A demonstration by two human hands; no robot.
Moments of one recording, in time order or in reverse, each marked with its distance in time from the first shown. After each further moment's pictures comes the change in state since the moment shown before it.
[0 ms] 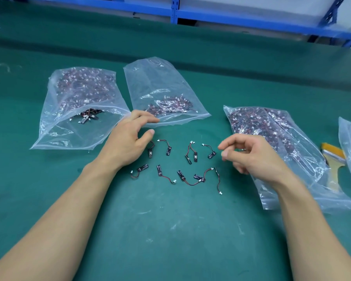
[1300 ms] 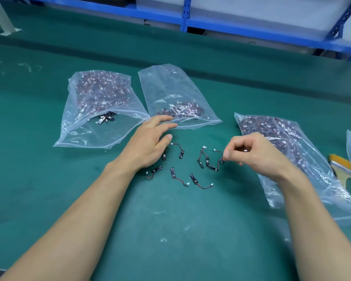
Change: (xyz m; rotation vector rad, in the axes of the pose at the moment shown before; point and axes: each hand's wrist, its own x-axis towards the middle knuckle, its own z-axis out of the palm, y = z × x) left_hand 0.001 0.003 -0.001 0.011 -0.112 0.020; right_hand 0.015 -0.042 0.015 -0.226 -0.151 -0.094
